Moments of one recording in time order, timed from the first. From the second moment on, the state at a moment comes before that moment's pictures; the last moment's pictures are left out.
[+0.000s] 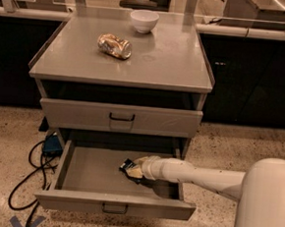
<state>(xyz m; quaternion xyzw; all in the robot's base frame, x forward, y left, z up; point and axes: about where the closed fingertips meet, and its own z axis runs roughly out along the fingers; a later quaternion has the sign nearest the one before) 0.646 0.000 0.386 -0.41 0.81 0.18 0.38</state>
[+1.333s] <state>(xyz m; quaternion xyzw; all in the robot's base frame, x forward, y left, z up) 0.646 0.000 0.386 -0.41 0.81 0.18 0.38</state>
